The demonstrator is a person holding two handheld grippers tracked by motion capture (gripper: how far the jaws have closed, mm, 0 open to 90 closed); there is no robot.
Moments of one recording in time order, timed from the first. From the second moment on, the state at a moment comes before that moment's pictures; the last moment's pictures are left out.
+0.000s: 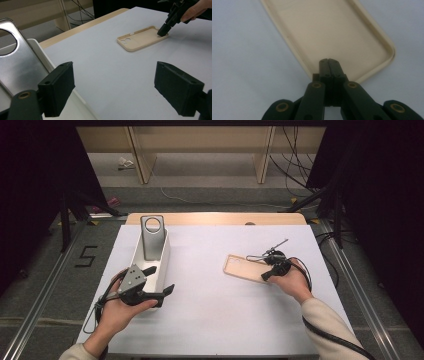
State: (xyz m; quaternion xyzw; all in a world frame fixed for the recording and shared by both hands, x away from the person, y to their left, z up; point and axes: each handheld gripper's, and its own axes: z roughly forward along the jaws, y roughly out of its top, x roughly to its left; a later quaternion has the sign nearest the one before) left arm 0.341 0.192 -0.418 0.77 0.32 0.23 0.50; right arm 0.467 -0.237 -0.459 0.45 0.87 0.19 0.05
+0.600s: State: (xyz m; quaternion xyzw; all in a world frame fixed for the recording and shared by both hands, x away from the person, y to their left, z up) left arm 0.340 0.190 -0.418 0.77 0.32 0.23 0.50; right arm 0.411 -0.188 -0.460 0.38 0.91 0.19 -0.02
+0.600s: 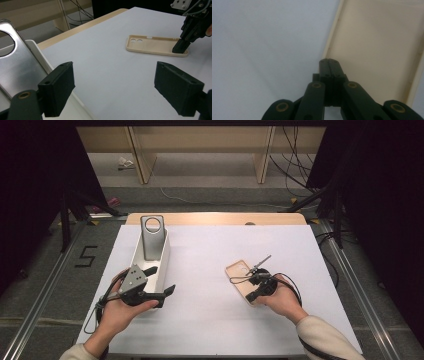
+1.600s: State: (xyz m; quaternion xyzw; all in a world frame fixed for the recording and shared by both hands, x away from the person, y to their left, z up) left arm 0.340 0.187 -0.418 0.77 0.32 0.23 0.50; right arm 0.410 -0.145 -0.466 0.36 0.90 0.23 -0.04
